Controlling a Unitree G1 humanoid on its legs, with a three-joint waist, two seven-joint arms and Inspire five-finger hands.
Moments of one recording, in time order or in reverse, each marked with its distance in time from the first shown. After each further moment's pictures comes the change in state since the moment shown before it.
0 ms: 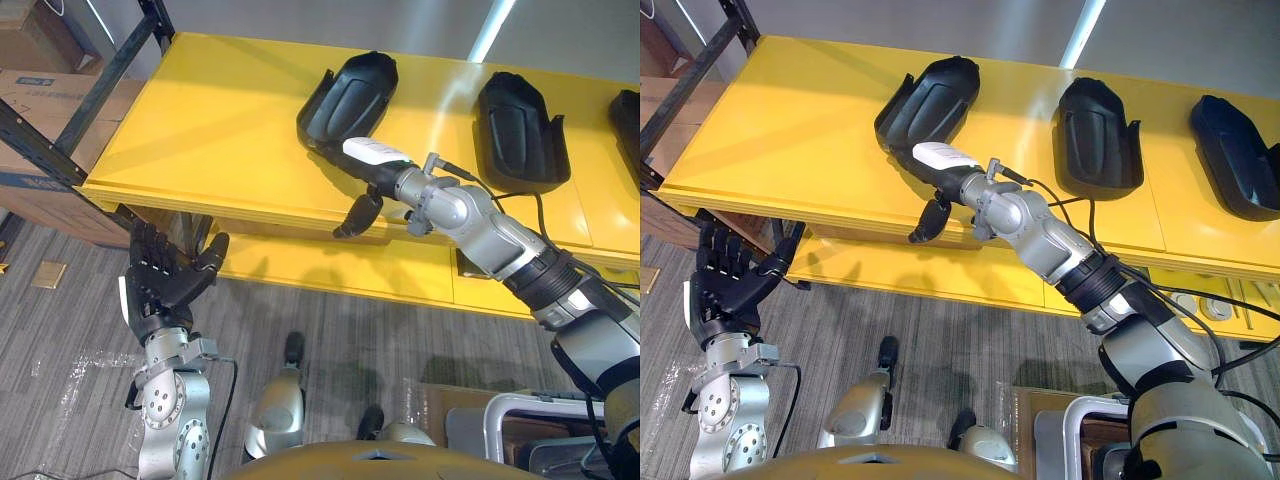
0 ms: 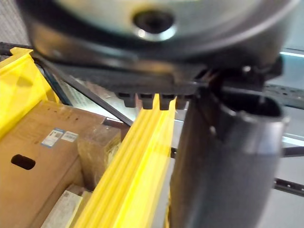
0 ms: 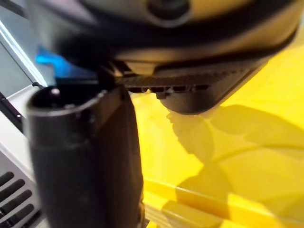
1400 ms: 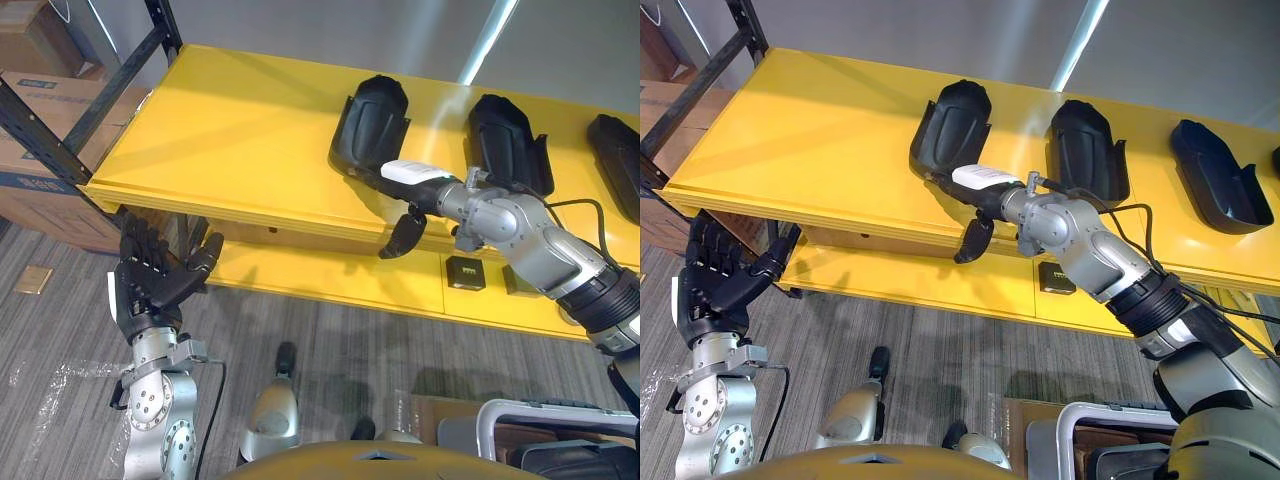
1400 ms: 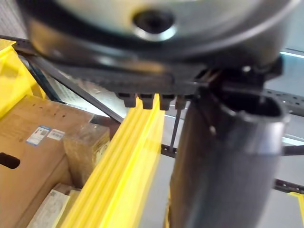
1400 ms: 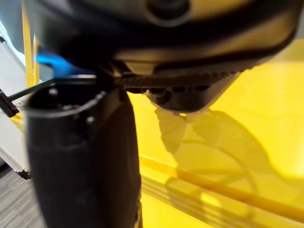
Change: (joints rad) left arm 0.005 0.041 0.045 -0.003 0.000 0.005 -0.050; right arm 0.128 -0.219 -0.060 -0.159 -0.039 0.042 0.151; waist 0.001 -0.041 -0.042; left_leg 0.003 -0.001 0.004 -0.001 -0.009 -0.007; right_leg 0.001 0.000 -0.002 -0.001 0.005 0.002
